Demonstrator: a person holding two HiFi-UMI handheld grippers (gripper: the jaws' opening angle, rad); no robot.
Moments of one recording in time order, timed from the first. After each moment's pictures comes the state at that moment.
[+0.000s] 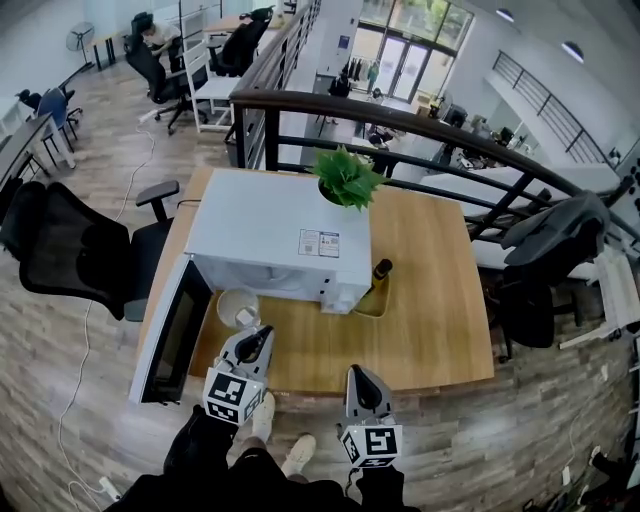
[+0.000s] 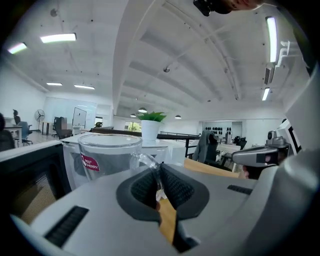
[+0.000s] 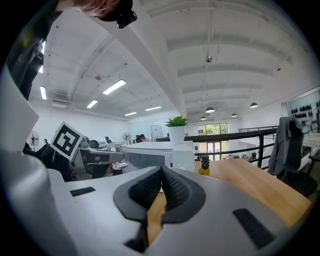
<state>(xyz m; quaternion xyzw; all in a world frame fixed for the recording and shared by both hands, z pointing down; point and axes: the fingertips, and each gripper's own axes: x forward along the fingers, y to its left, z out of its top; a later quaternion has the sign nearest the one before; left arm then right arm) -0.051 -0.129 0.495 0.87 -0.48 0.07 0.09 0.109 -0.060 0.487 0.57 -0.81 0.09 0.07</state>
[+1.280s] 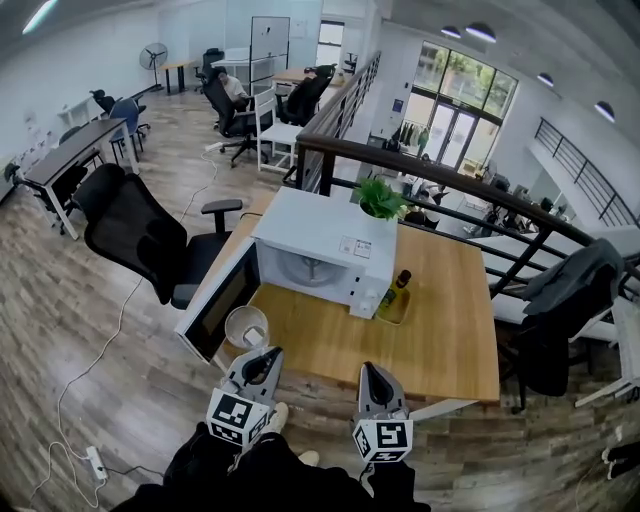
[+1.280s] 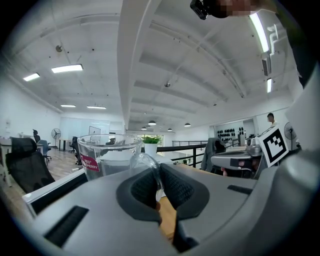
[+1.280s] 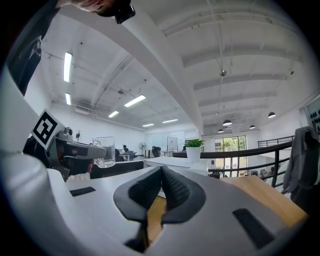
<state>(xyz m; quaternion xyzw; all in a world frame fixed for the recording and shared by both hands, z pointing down) -0.061 0.080 0.403 0.83 -0.56 0.04 0.03 0.105 0.061 0.417 0.49 -0.87 0.01 0.03</state>
